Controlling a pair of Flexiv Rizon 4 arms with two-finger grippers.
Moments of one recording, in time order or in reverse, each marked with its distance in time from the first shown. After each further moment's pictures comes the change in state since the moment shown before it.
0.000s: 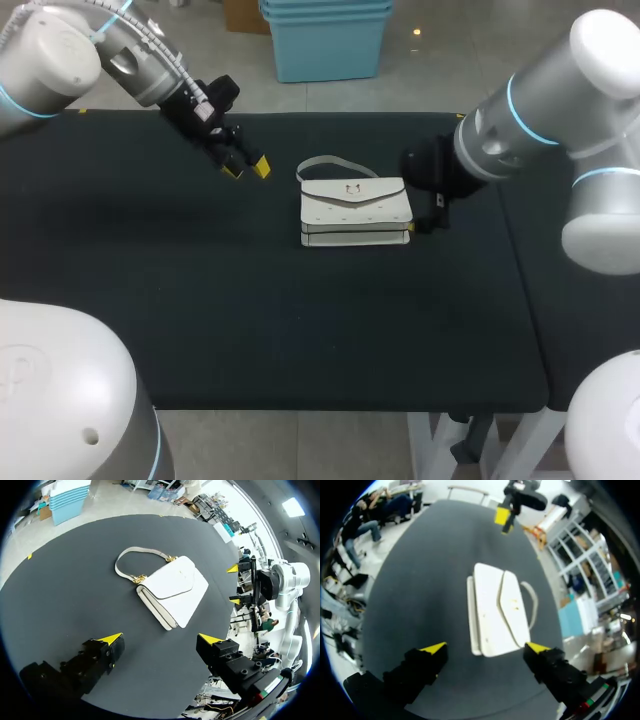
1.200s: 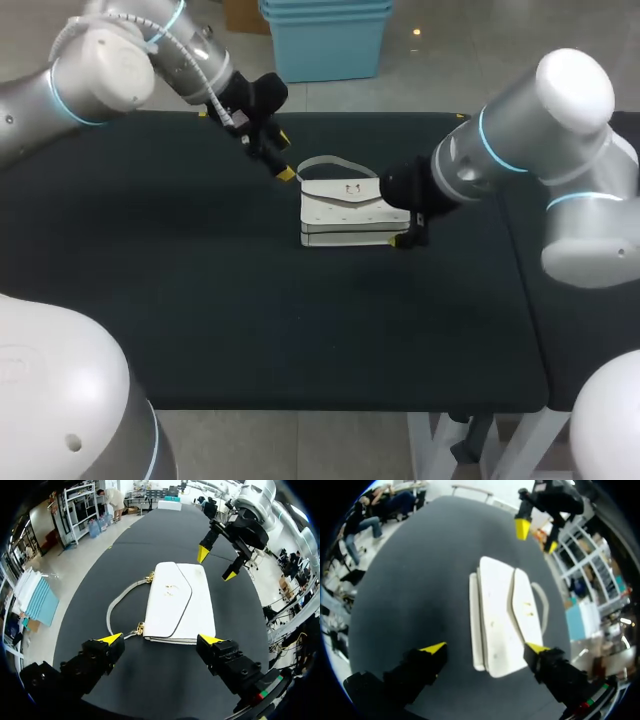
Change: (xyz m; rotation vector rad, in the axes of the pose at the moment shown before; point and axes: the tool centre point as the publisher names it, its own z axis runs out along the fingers) left arm 0.000 -0.063 0.043 0.035 -0.131 0.798; right arm 0.010 0.004 0.054 -0.005 -0.006 -0.024
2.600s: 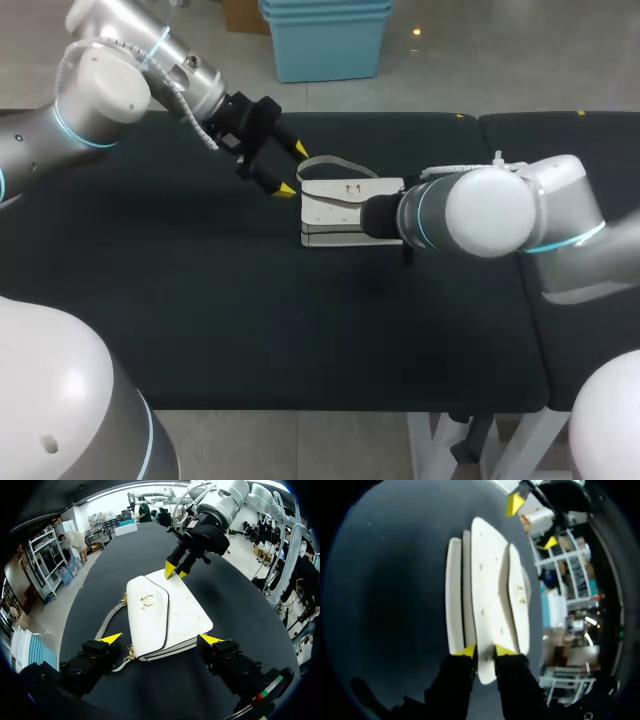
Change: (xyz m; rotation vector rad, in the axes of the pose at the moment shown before) left arm 0.010 0.000 0.028 0.186 0.118 0.383; right arm -0.016 -0.019 0.032 0.218 -0.335 -0.098
